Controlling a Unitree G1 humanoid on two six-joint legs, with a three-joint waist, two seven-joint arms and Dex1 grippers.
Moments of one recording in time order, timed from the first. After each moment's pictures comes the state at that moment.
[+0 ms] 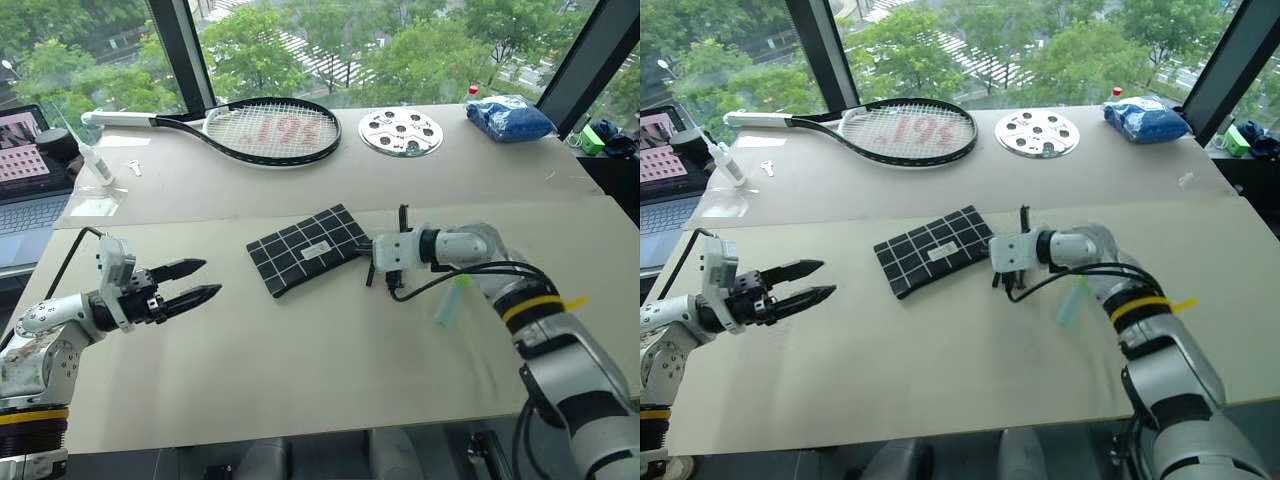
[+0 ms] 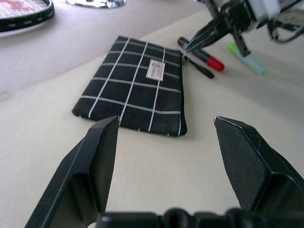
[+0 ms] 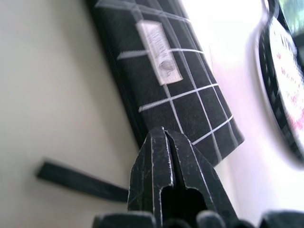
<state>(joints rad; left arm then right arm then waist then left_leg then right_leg) -0.16 0.78 0.26 0.04 -0.55 0.30 -1.19 -0.83 -0.51 0.30 0.55 0.00 -0.22 0.95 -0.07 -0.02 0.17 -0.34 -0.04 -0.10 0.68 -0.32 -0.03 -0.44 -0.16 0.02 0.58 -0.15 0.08</state>
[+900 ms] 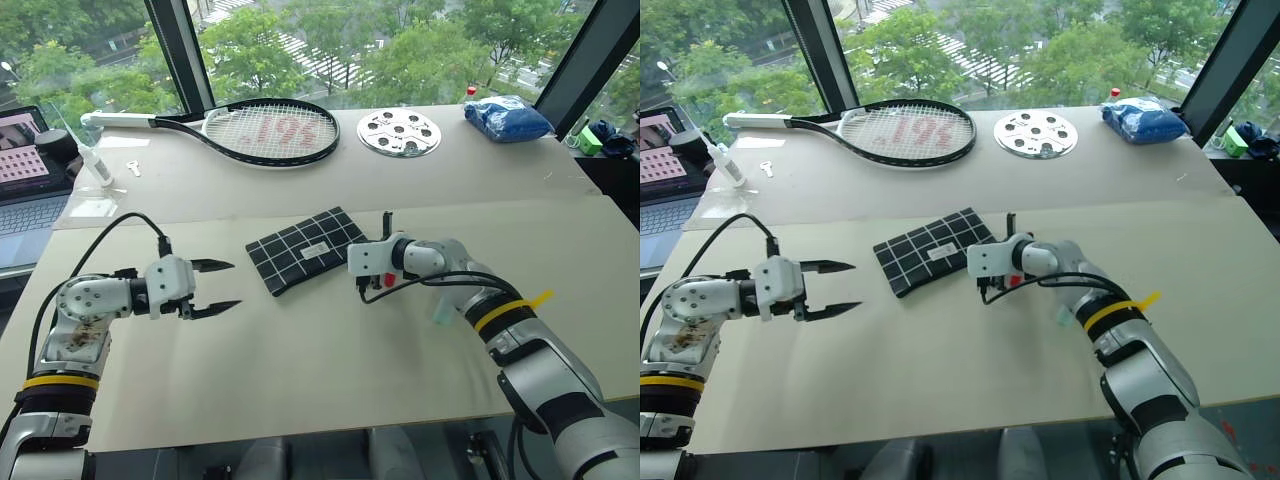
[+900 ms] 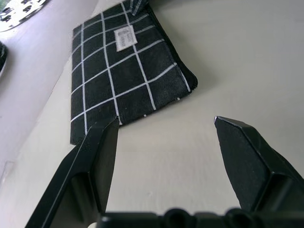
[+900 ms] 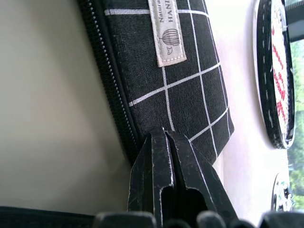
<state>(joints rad) -0.36 0.74 0.00 0.35 -0.13 -0.44 -1.23 -0.86 -0.48 0.51 0.64 -0.52 -0.37 0.55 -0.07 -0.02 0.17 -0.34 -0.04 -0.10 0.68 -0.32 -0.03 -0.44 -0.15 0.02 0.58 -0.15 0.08</state>
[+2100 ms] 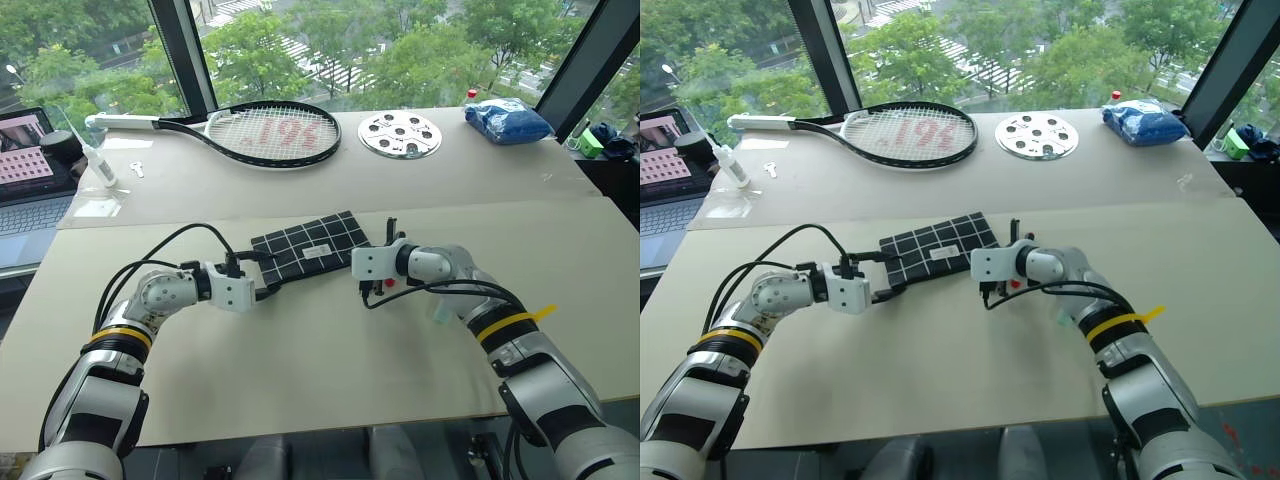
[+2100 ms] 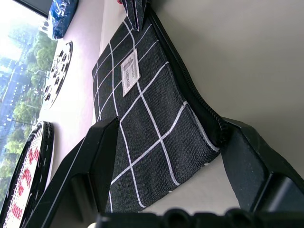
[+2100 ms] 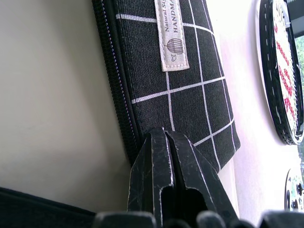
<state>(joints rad) -0.69 0.64 -0.26 0.92 0.31 -1.07 -0.70 -0.78 -0.47 0.42 0.53 -0.49 -0.30 0.65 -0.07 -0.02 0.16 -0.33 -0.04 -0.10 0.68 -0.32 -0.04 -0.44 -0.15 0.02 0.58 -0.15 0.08</state>
